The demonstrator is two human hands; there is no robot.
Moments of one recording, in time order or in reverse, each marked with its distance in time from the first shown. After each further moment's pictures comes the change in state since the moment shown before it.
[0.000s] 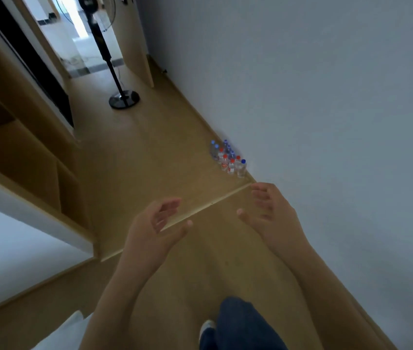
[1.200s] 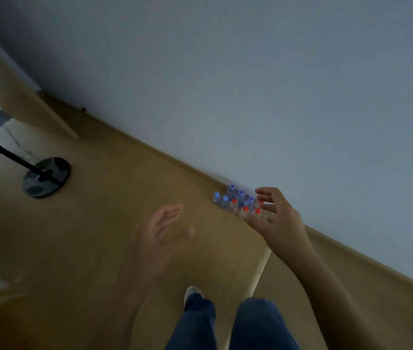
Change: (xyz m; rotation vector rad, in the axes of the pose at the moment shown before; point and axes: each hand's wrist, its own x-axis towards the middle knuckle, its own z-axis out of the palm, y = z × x) left_hand 0.821 -0.065 -0.133 -0.025 -0.495 -0.002; right_hand 0.685 -0.072 0.221 0.050 0.452 0.347
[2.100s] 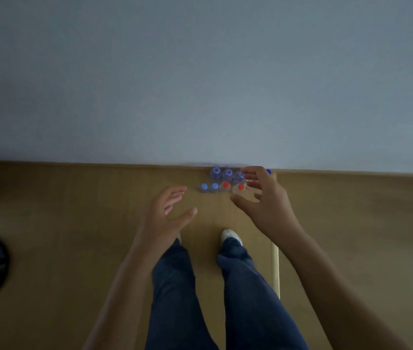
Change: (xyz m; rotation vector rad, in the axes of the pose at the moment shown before) left_hand 0.374 -0.051 -0.004 0.269 -0.628 -0.023; right_hand 0.243 -0.002 0.113 0.058 0.293 0.330
